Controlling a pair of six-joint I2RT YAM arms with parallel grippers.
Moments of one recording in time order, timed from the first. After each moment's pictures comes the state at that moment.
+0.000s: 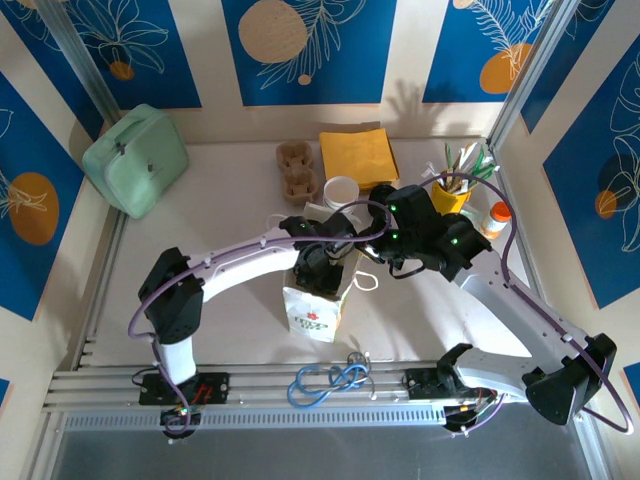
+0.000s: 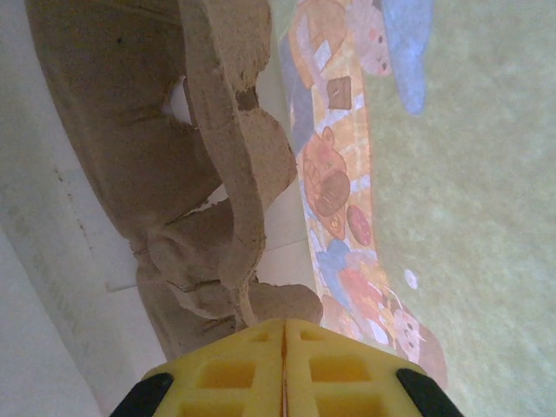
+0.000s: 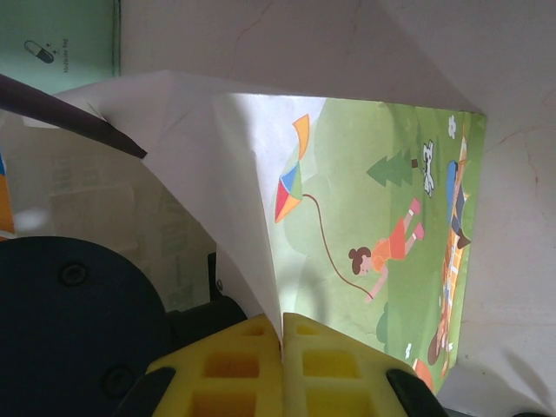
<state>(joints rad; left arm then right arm) -0.97 1.83 1.49 -1.01 0.14 -0.58 0.62 1.13 1.15 -0.84 -0.23 1.07</state>
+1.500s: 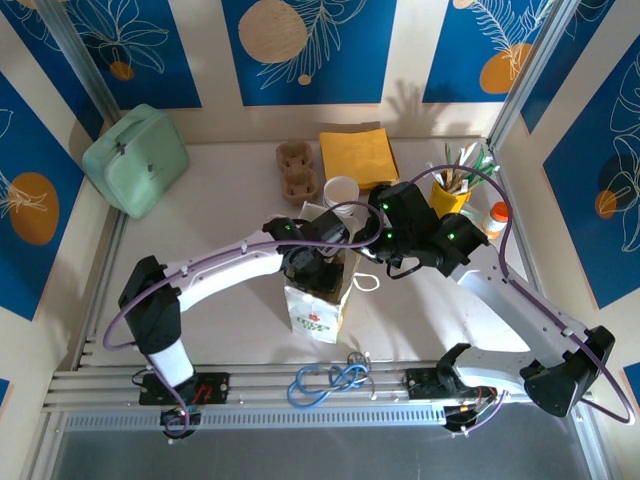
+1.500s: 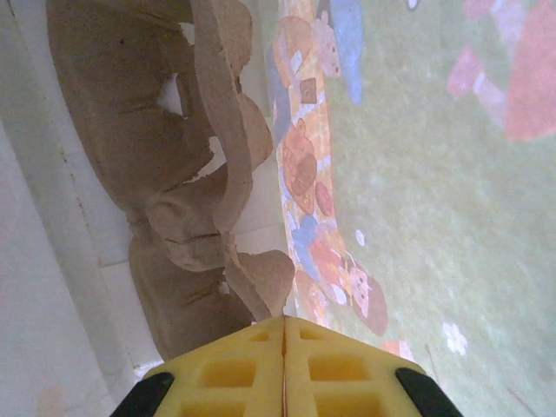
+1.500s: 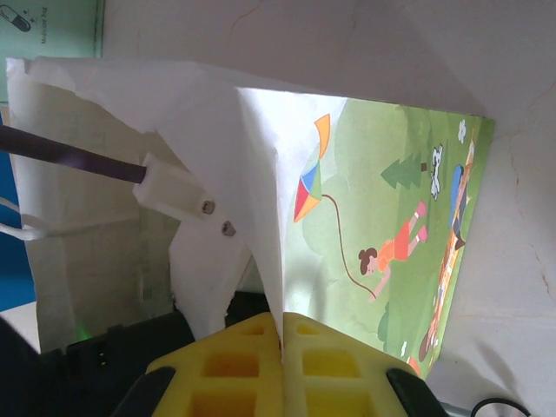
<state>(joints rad) -0.97 1.71 1.43 -0.96 0.18 -0.61 0.68 1.17 1.24 -0.93 -0.17 1.02</state>
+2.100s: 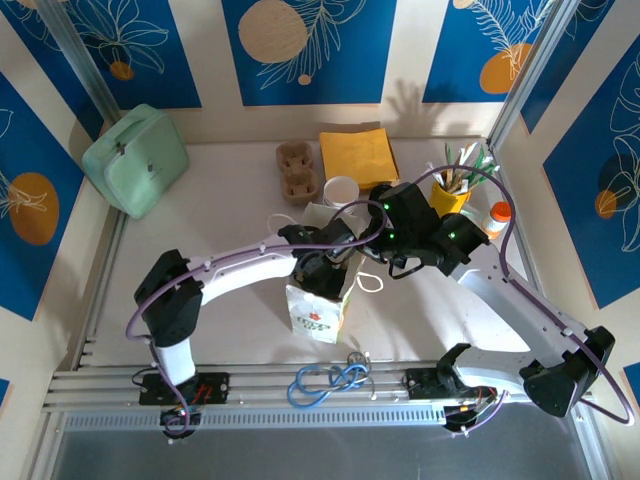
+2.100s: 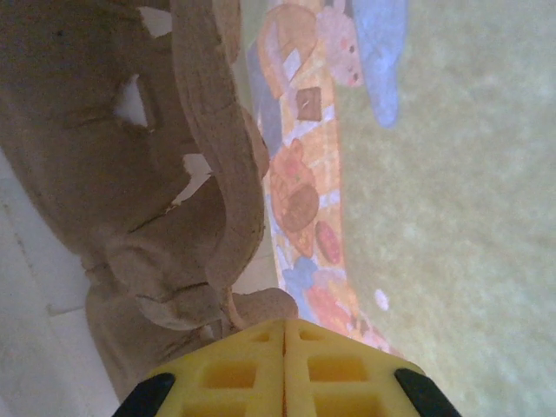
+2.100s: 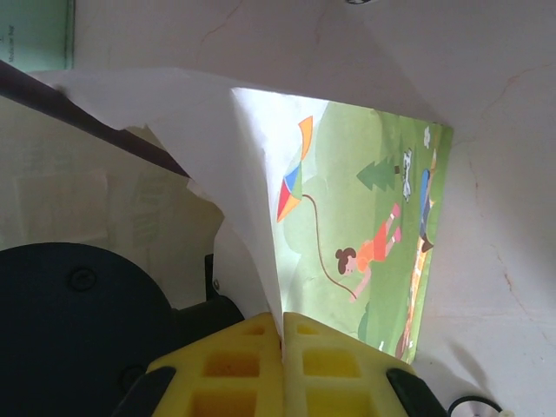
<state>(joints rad) -0.99 1.81 1.40 -0.85 0.20 -0.63 0.67 1.17 1.24 -0.97 -0.13 1.02</state>
